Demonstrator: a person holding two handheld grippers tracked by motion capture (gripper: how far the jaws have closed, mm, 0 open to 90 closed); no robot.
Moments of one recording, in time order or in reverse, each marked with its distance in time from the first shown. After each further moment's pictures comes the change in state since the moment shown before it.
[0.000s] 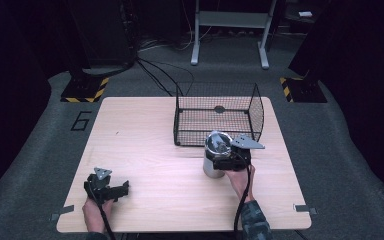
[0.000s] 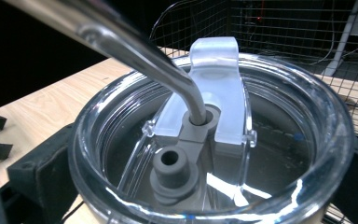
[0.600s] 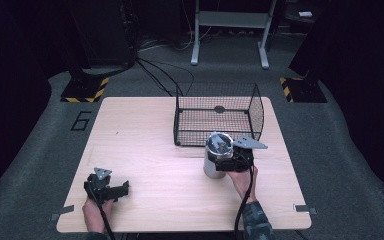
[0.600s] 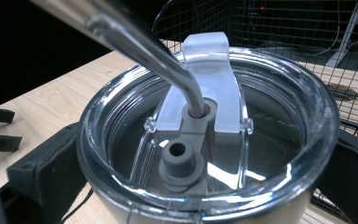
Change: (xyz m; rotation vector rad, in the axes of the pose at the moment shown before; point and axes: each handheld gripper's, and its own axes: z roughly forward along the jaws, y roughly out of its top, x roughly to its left) left arm 0.000 0.000 0.000 0.001 0.000 -0.001; right arm -0.002 0.002 -0.008 0.034 0.018 0.011
